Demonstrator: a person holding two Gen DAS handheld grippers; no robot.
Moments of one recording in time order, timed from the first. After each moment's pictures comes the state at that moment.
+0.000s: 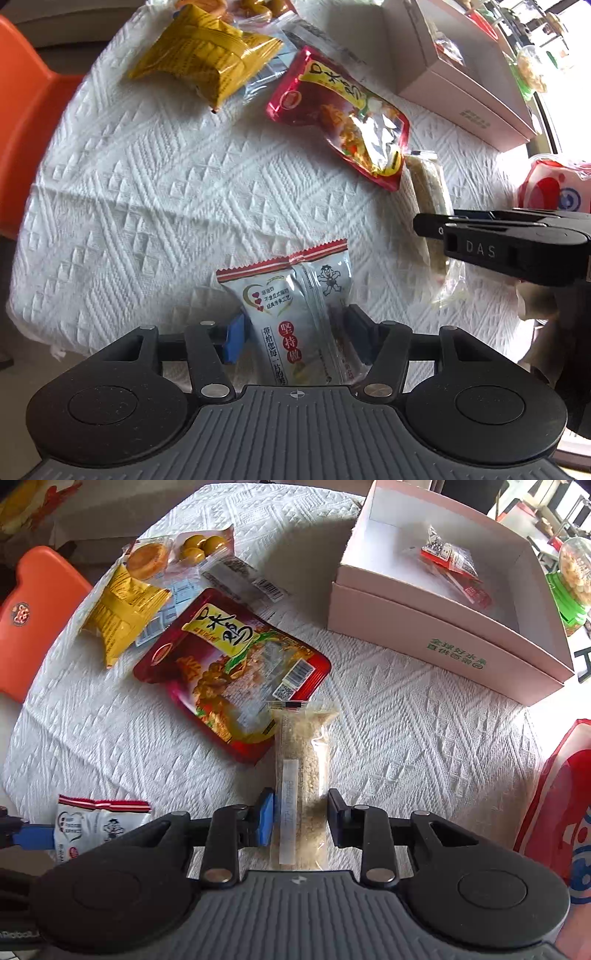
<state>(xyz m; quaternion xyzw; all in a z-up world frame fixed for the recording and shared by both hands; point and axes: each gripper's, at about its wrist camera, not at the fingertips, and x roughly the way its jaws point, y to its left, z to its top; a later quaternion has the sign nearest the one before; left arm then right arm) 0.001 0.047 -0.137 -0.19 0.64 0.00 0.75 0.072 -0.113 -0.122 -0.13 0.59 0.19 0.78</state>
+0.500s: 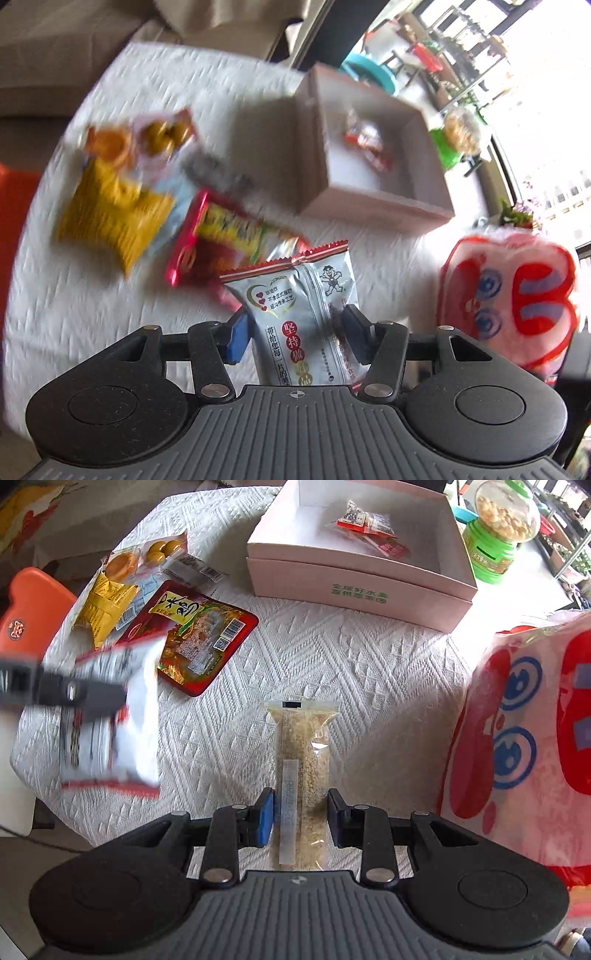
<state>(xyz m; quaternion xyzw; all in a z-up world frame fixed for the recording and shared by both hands) 0.099 0.023 -0.055 -0.19 0.54 -0.06 0.81 0.035 -0.185 -0.097 -0.09 0.61 0.15 0.78</state>
